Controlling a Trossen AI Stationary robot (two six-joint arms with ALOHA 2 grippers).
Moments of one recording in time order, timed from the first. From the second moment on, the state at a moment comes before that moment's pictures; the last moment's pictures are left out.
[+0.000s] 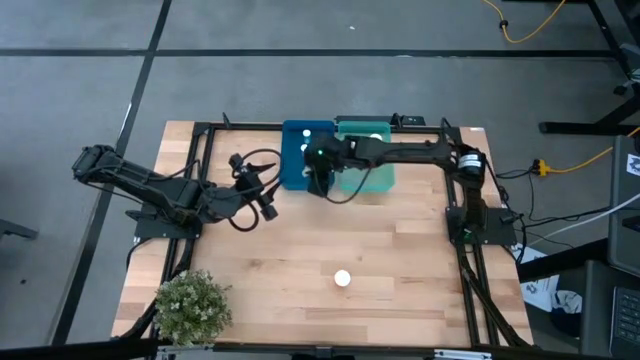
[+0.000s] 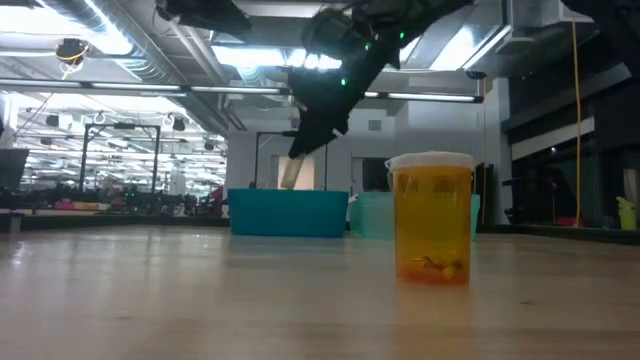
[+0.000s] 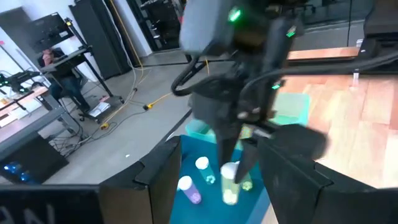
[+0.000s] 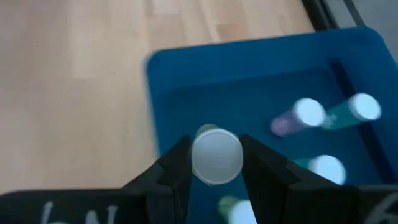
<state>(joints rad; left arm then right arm) -0.28 1.05 0.80 -0.12 -1.00 -0.02 -0.24 1.98 1.59 -0.45 0.04 -0.09</state>
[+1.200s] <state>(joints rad) -0.30 1.05 0.80 -0.12 -1.00 -0.02 -0.30 2.08 1.59 -0.49 -0.03 -0.11</state>
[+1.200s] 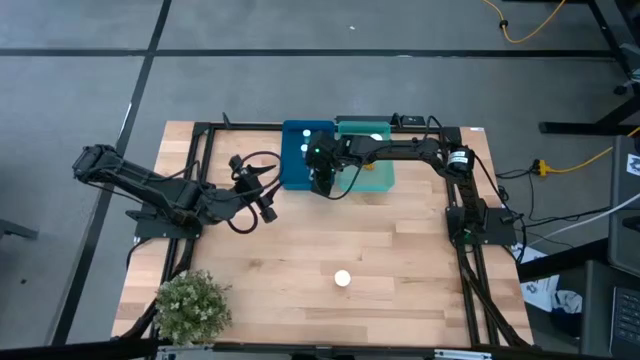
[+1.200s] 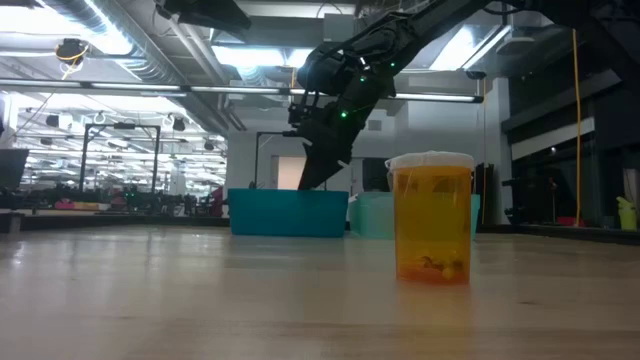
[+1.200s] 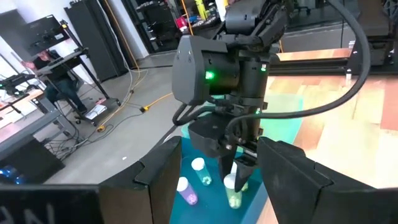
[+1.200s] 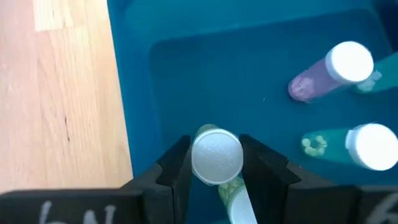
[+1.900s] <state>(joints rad) -0.30 1.05 0.80 -0.12 -1.00 -0.02 -0.30 2.08 1.66 -0.57 -0.03 -0.05</state>
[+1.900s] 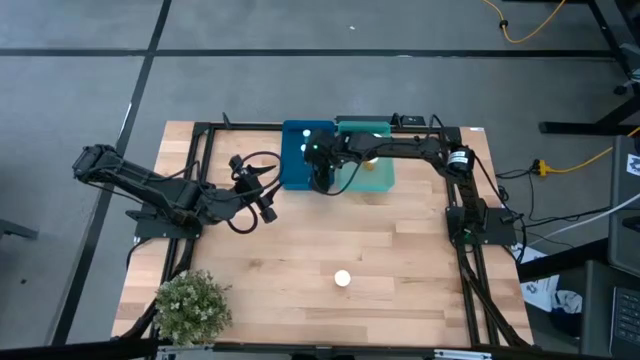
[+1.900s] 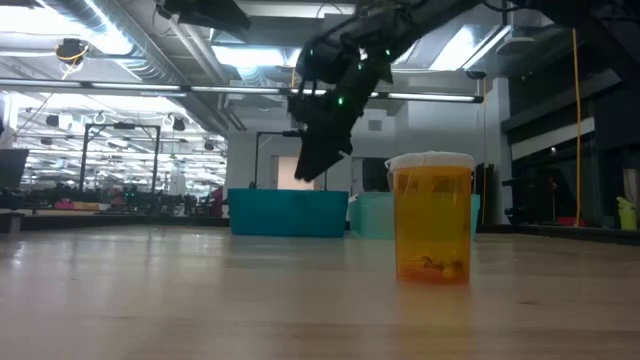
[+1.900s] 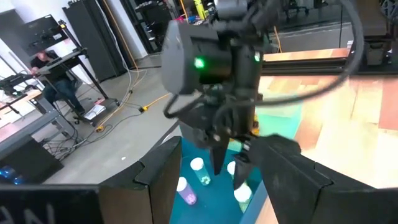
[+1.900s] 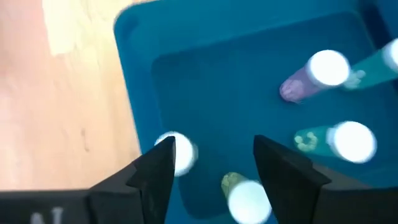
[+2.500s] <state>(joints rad) -0.30 1.05 0.80 -0.13 -1.00 -0.02 0.03 2.08 2.04 -1.46 0.07 0.15</state>
